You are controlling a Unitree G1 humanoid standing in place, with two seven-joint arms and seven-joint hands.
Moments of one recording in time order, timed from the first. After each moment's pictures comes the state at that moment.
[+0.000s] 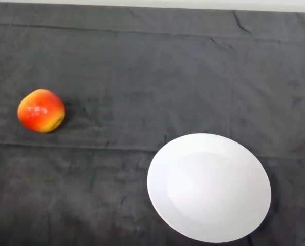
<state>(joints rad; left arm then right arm) -0.59 0.62 0.44 1.15 -0.38 -0.47 -0.18 -0.75 -0.60 0.16 1.17 -0.37 0.04 -0.10</state>
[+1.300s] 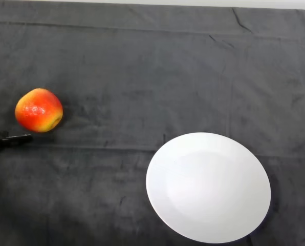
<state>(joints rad) -0.62 0.51 0.24 1.15 -0.20 -0.49 -0.41 -0.75 -0.60 0.16 1.17 -0.37 0.04 -0.10</state>
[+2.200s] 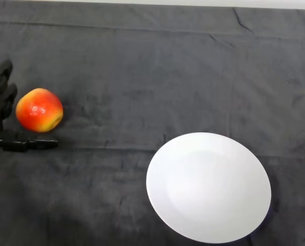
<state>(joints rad) -0.69 0.48 0.16 1.17 -0.07 -0.46 -0.38 -0.75 -0.60 0.16 1.17 -0.37 0.04 -0.10</state>
